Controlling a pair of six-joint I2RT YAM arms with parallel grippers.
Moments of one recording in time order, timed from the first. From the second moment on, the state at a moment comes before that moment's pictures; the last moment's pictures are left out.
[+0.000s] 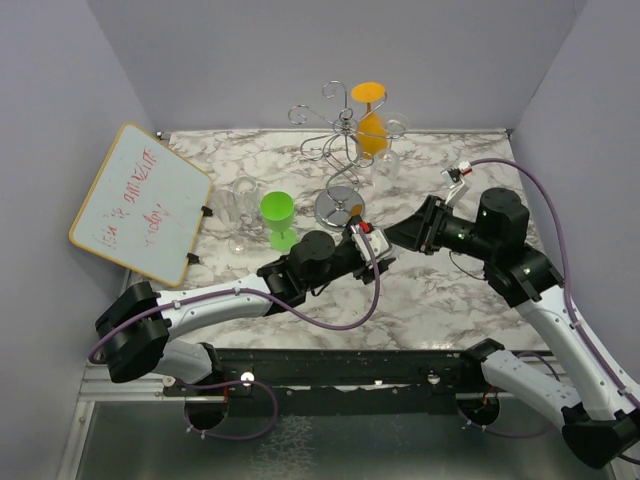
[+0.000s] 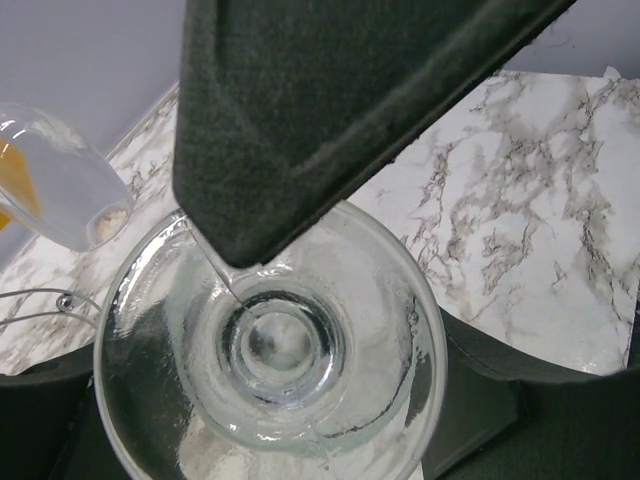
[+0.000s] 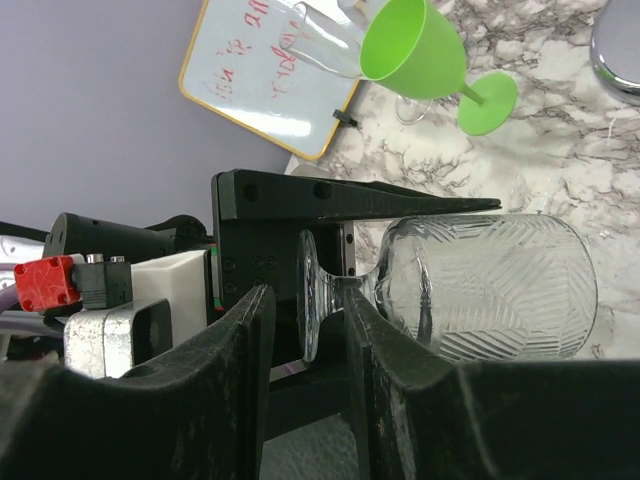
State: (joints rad) left arm -1.07 1.36 0.84 0.45 0.02 0.24; right arm 0.45 0.86 0.99 -0.40 -0.52 0.76
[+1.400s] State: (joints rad) left arm -0.94 1.25 0.72 0.72 0.33 0.01; right arm 0.45 0.73 0.90 -0.19 -0.45 1.24
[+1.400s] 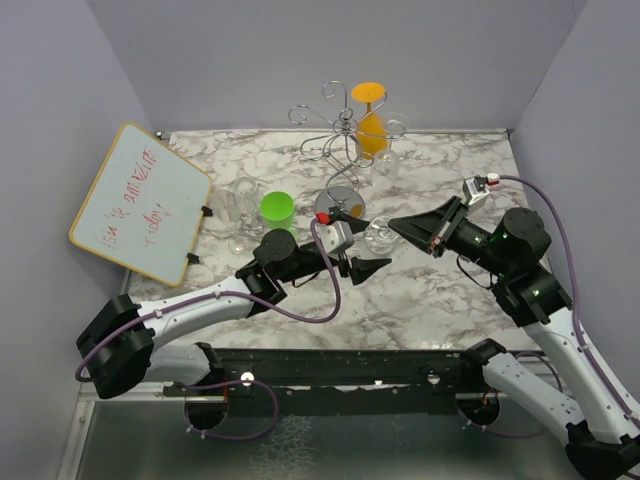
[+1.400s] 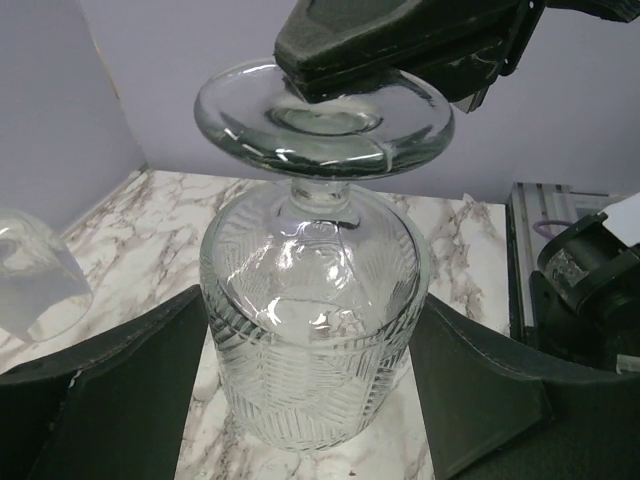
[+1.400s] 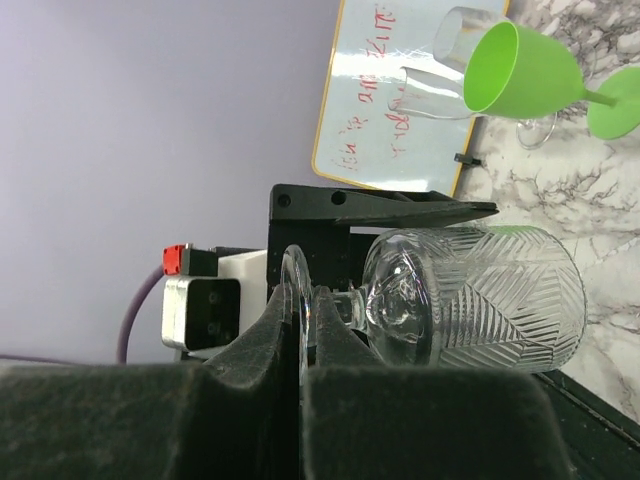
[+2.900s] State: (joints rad) left arm -0.85 1.30 0.64 0.76 0.38 0.00; right arm 0.45 0.72 0.80 -0.09 -0.42 1.30
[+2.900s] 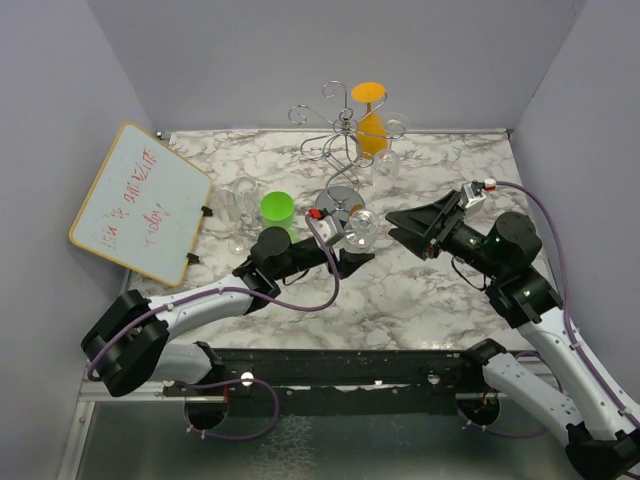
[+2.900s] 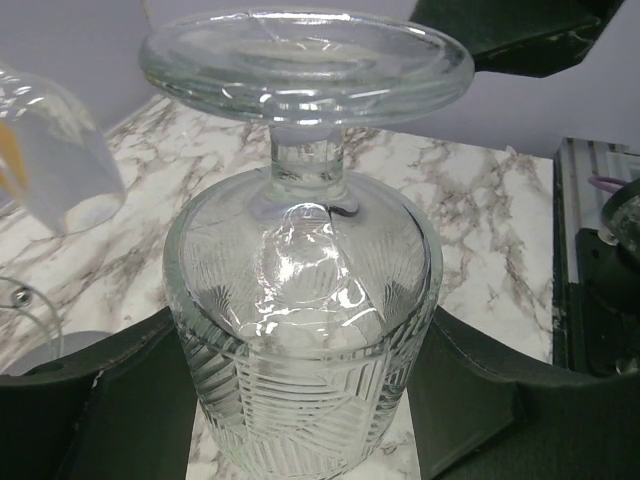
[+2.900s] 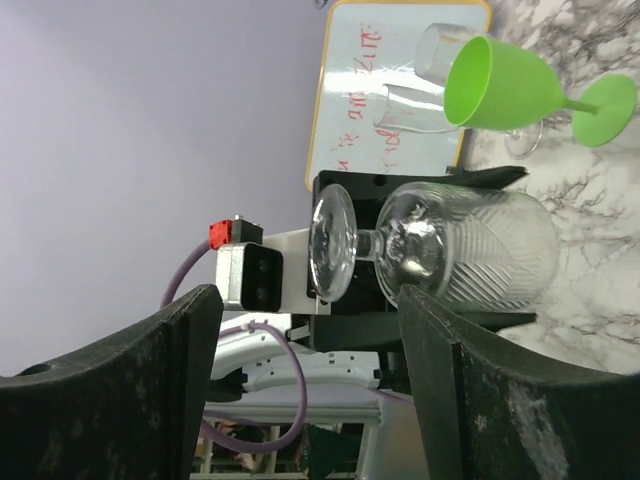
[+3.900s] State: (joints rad) left arm -0.50 1.38 0.80 0.73 0.48 -0.18; right arm 0.45 0.69 0.90 -0.32 -0.21 1.08
